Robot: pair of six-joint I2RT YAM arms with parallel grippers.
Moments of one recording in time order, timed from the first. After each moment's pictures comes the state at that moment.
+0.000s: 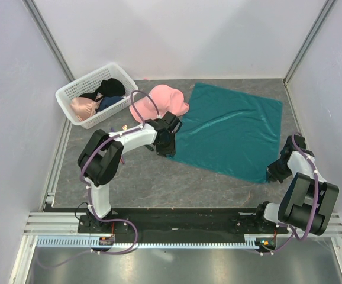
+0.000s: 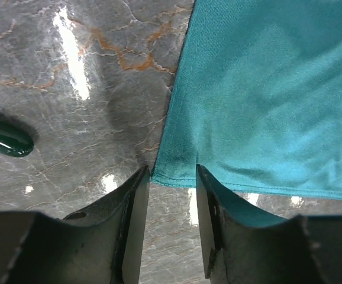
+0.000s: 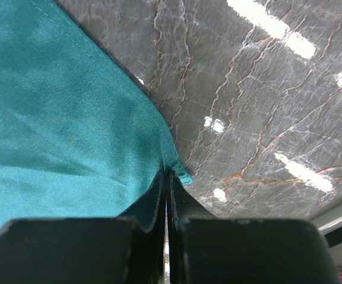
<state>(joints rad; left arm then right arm) -0.66 1.92 1.29 -0.60 -0.05 -0.65 -0.42 1.31 0.66 -0.71 0.06 0.64</state>
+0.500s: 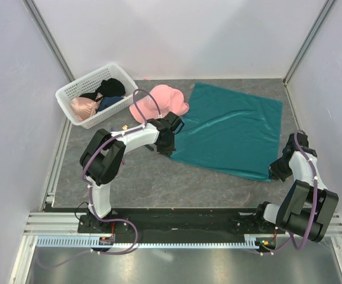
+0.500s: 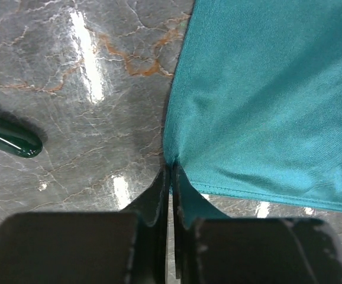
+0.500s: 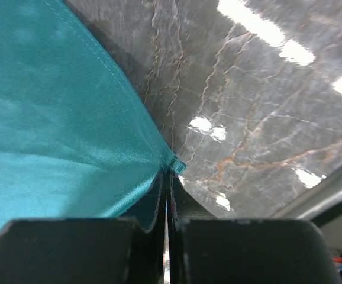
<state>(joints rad) -0.68 1.95 1.32 -0.63 -0.10 -0.64 -0.42 1.24 0.68 -0.77 0.07 0.64</state>
